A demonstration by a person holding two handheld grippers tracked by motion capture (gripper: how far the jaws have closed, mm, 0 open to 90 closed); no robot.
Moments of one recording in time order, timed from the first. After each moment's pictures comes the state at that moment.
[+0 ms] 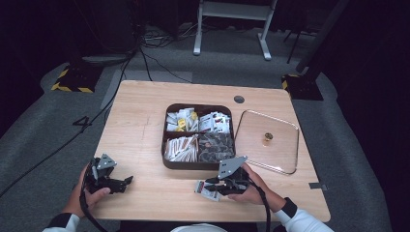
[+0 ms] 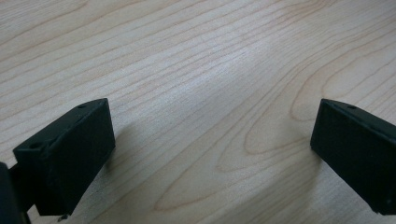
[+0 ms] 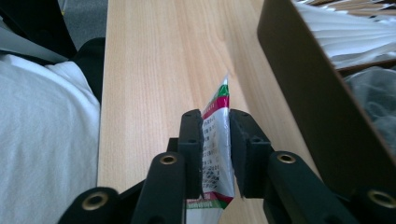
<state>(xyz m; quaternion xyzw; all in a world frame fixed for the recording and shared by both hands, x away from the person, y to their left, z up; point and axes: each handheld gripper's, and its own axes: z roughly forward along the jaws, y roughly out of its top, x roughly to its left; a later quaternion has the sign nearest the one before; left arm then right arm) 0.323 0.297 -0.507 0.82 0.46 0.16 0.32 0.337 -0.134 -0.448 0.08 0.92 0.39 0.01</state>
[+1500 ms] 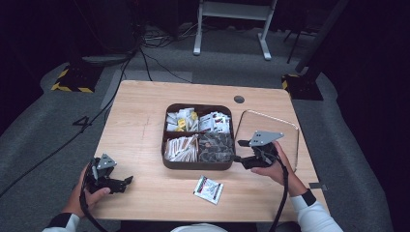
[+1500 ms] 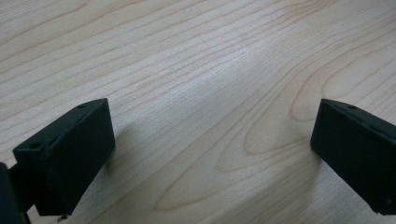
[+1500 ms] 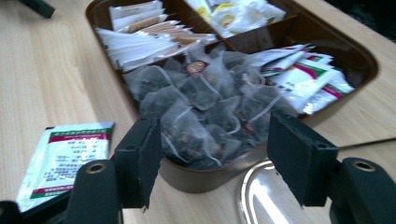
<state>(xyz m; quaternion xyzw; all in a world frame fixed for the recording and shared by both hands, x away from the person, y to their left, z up) 0.323 0.297 -0.507 0.82 0.46 0.16 0.31 0.395 -0.213 -0.415 0.21 0.87 0.42 0.14</state>
